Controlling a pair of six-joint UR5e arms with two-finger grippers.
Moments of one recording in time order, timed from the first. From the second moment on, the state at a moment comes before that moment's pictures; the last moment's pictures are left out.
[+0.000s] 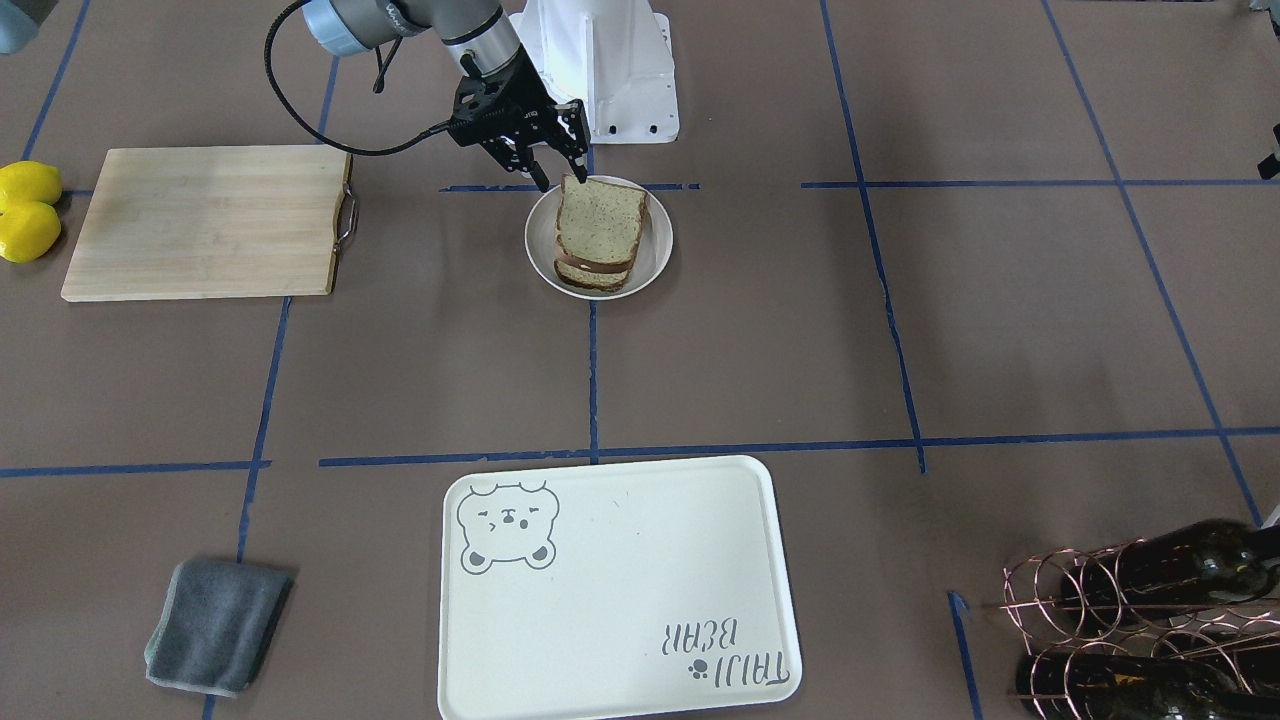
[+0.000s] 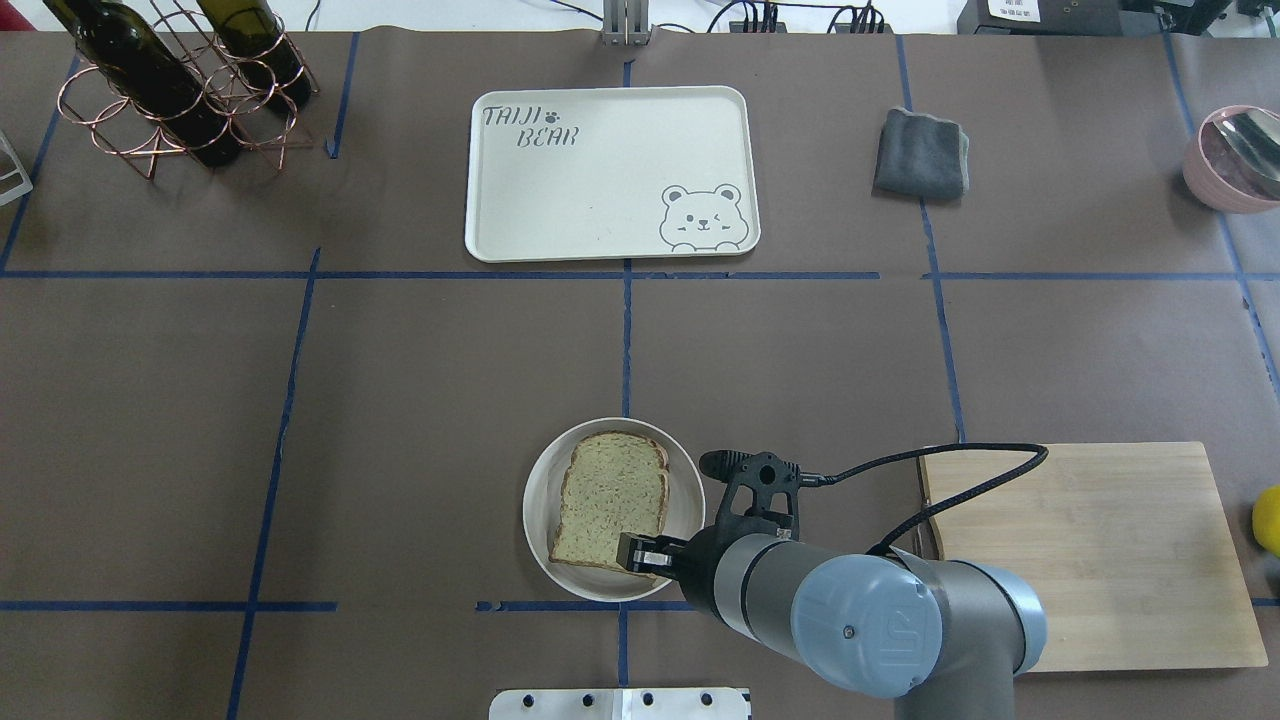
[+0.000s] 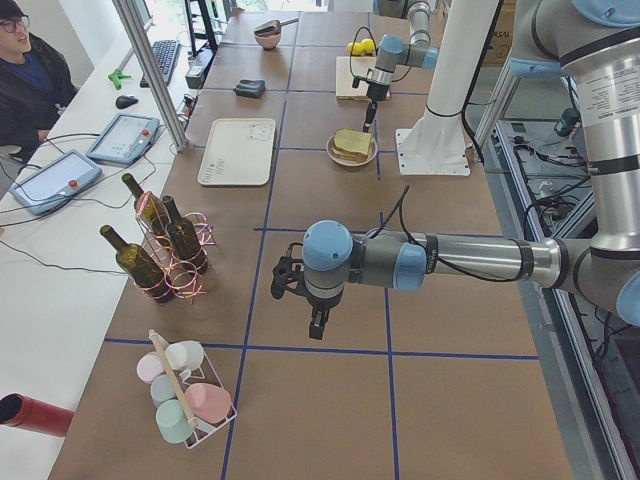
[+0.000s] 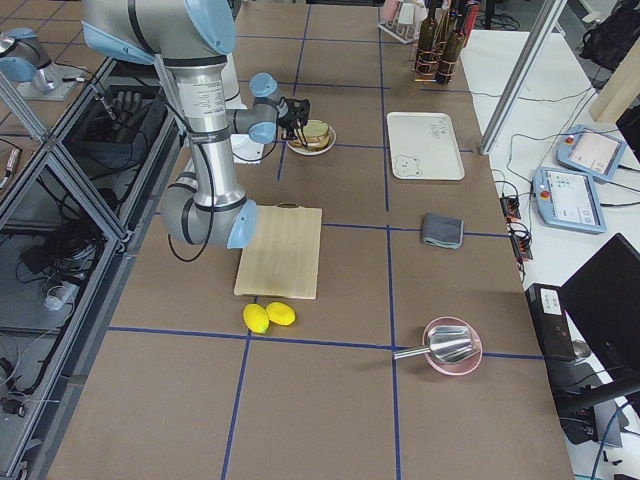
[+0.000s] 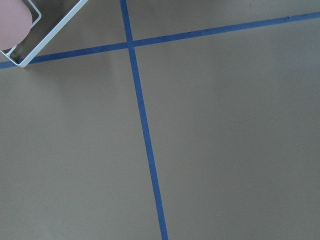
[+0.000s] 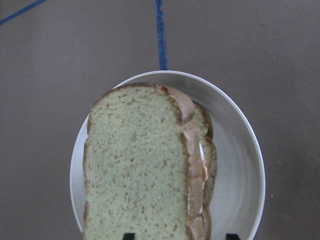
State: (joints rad) left arm -1.54 -1.30 -1.89 -1.63 -2.42 0.09; right arm 0.14 -1.20 1.94 -1.13 1.45 1.61
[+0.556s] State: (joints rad) left arm -1.54 -1.30 -1.89 -1.63 -2.42 0.09; right arm 0.38 -1.21 1.98 -1.31 1.70 1.45
